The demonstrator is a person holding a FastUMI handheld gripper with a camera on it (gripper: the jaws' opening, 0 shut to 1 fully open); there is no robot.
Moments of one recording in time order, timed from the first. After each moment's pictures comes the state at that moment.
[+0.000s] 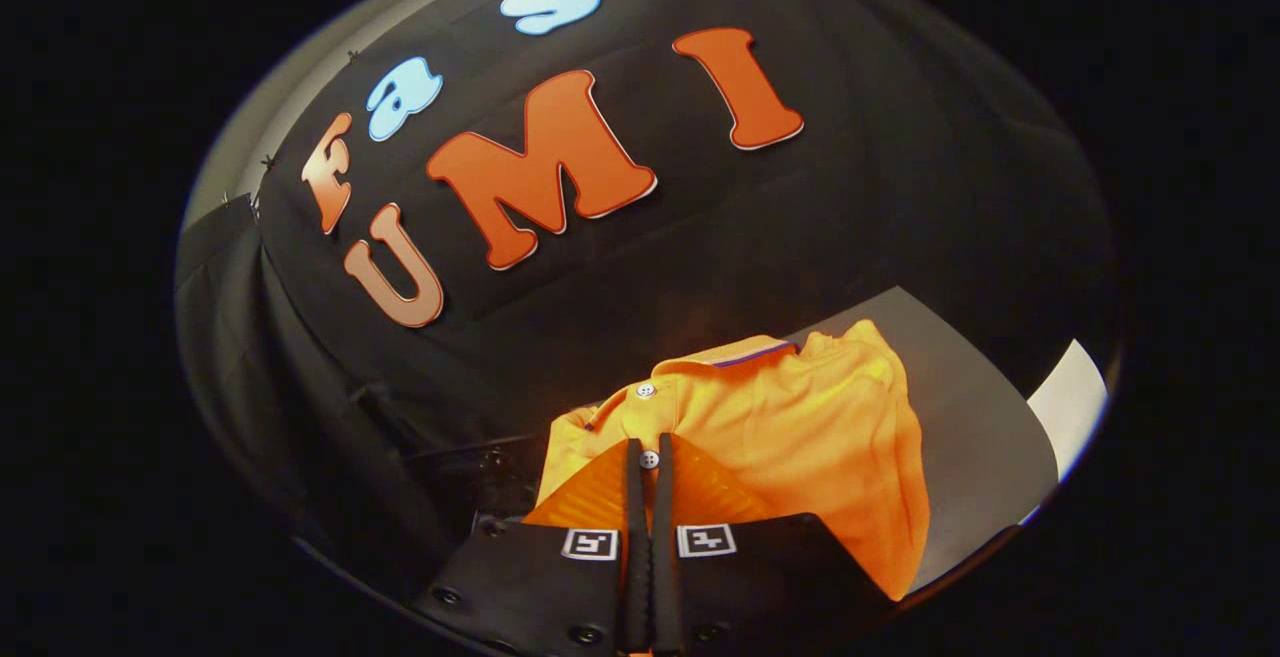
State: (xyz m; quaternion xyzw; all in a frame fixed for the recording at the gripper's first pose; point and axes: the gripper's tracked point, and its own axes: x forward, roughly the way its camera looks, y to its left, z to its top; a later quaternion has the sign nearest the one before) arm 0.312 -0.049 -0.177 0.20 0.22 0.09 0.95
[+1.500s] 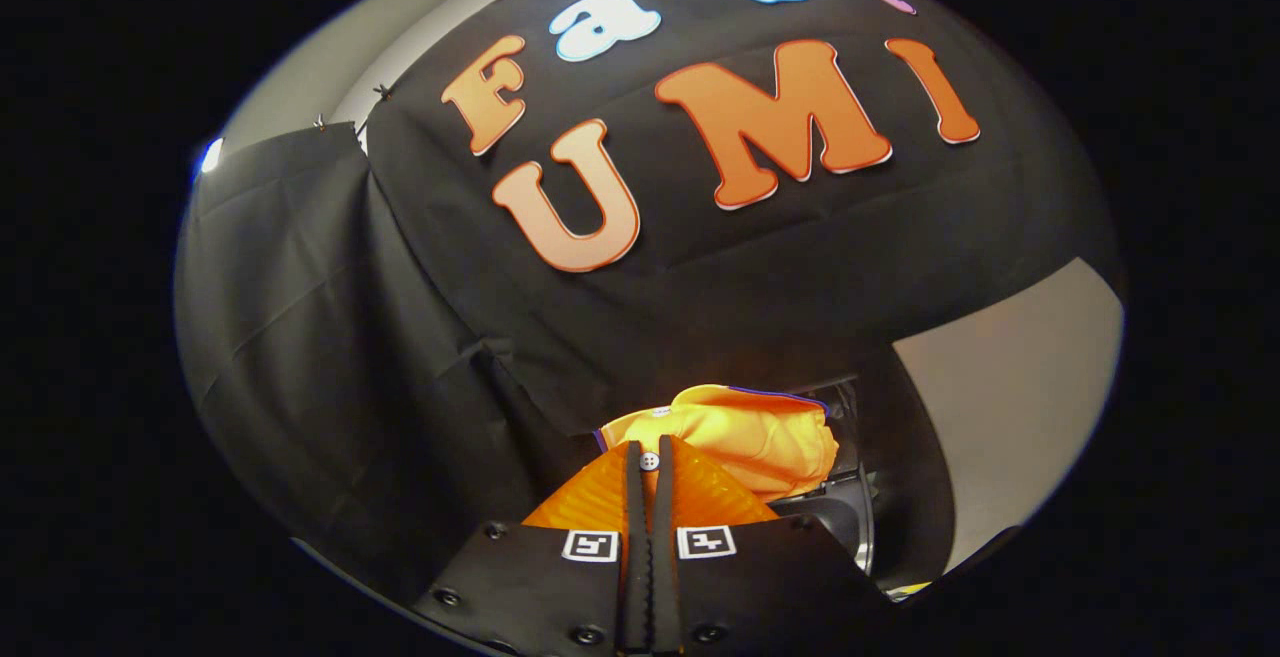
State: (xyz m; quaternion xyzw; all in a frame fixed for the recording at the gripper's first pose) arm 0.249 0.351 -0.192 0.16 0.23 0.22 0.93
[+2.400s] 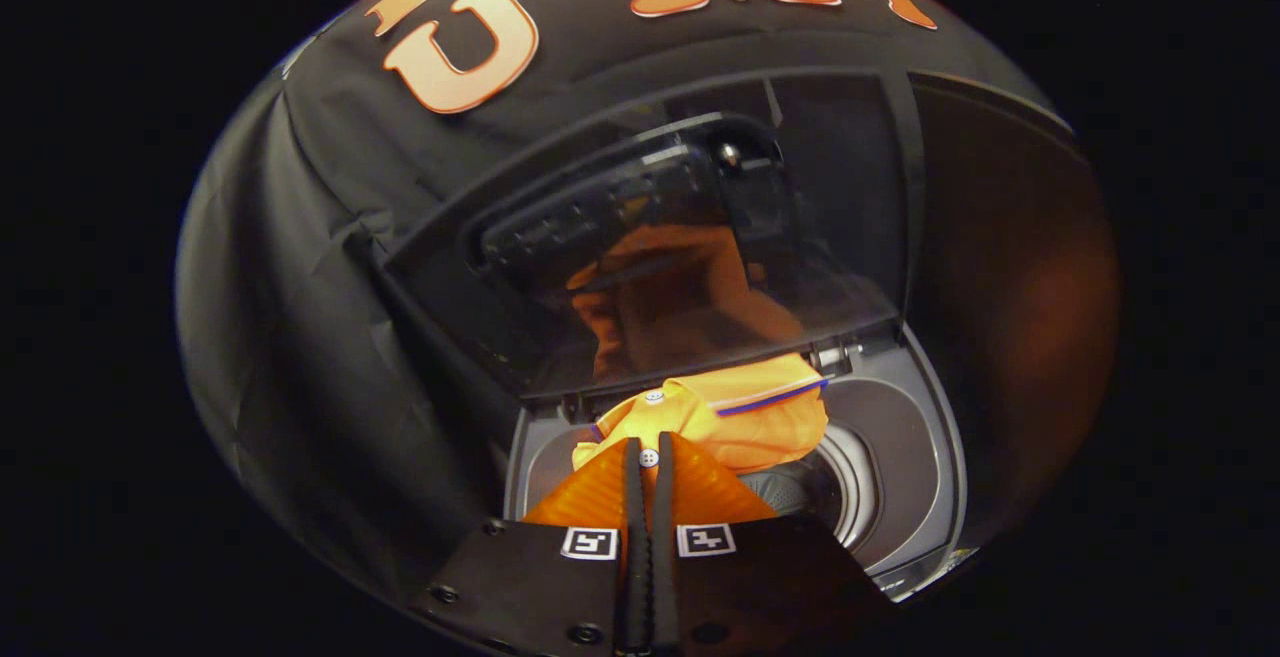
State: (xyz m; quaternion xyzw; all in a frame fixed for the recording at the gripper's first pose) arm 0.310 0.386 -0.499 0.14 0.37 0.13 0.91
